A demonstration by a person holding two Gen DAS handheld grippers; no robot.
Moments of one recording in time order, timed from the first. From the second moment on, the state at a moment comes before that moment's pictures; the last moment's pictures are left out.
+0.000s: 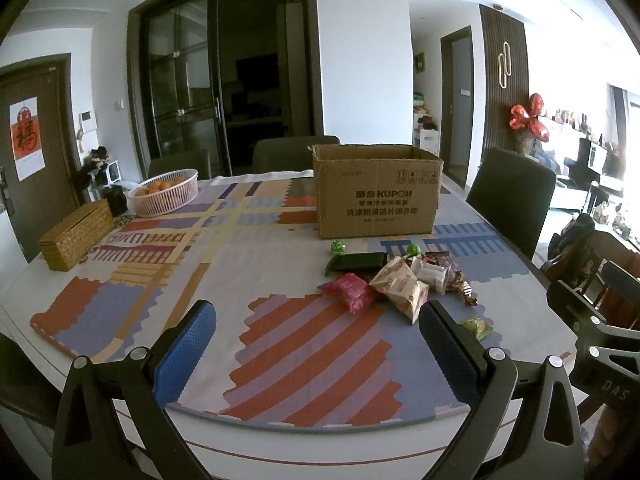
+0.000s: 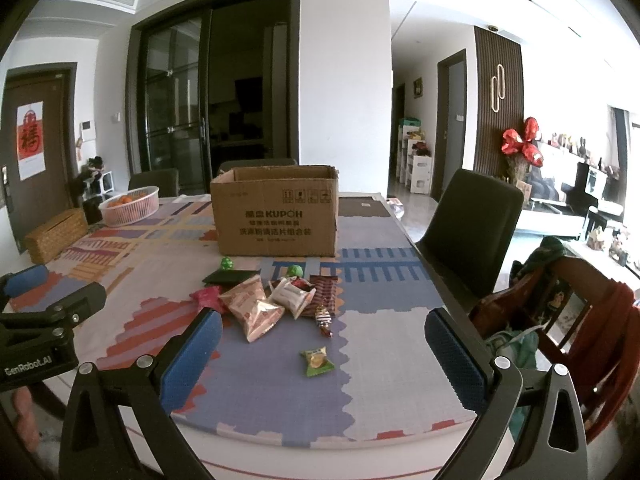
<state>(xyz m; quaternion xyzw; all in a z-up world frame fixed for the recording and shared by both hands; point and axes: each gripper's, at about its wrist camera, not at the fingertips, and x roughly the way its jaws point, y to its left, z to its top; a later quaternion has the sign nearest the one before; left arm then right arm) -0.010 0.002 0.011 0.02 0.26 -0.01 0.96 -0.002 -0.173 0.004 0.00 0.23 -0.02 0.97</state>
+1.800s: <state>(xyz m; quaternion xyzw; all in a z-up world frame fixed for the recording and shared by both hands) -0.003 0.001 -0.002 0.03 0.28 -0.01 0.96 0.008 -0.173 -0.008 0.00 0.25 -0.01 0.97</state>
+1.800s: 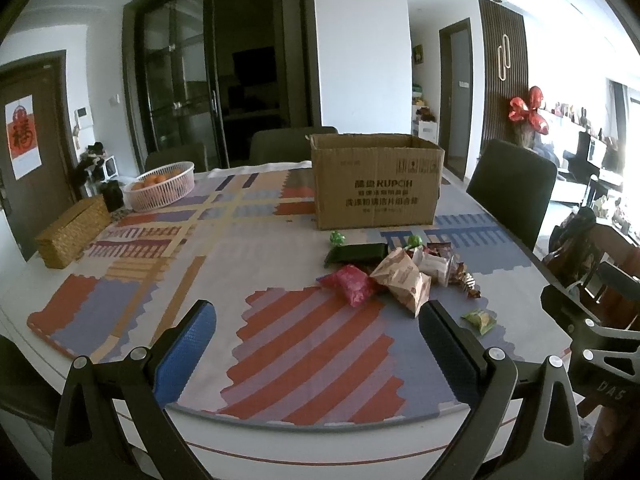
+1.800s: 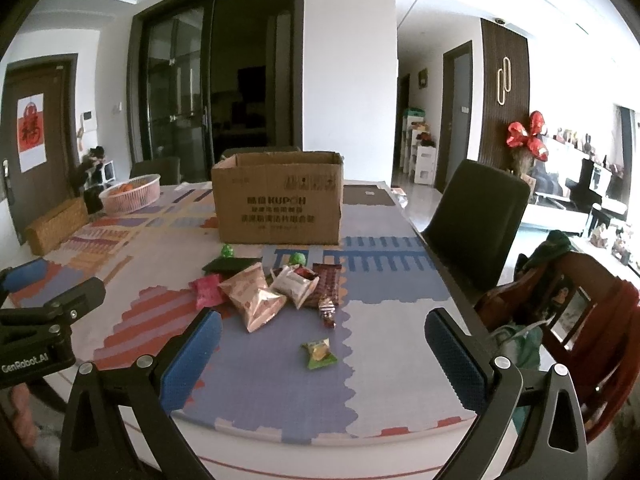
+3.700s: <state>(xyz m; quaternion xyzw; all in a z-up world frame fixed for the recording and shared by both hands) 0.172 -0.080 -0.110 -0.01 0.43 -0.15 0.89 0.125 -0.186 -0.110 0.03 0.43 0.06 0.90</state>
